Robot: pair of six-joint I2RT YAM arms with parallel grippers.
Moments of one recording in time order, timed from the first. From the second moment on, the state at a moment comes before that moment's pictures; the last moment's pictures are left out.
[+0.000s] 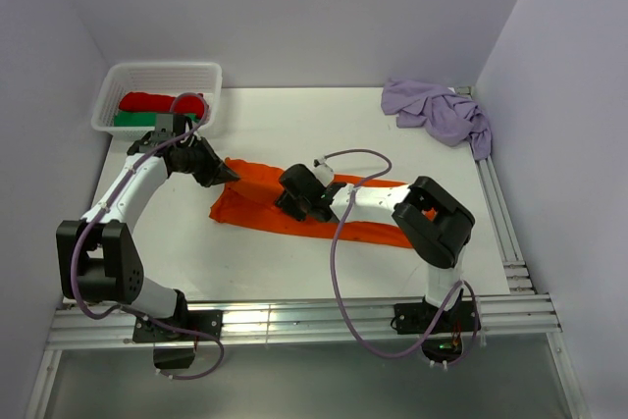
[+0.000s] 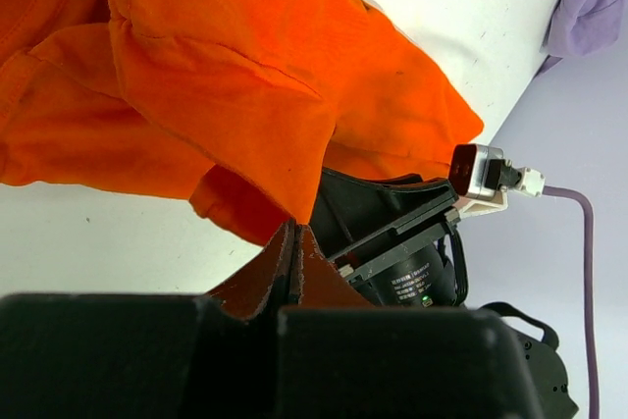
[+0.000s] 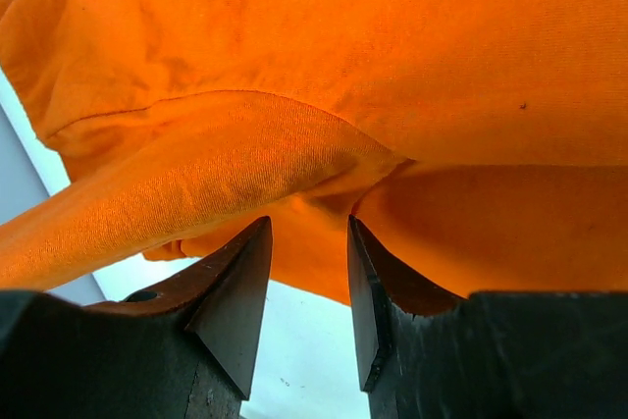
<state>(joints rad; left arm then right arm) -0.08 1.48 1.13 -0.66 0.51 -0.81 0.90 1.86 1.10 -0.09 0.23 1.39</state>
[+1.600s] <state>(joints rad) -0.08 1.49 1.10 -0.65 0.45 -0.80 0.89 1.92 1.36 -0.46 0.15 1.22</state>
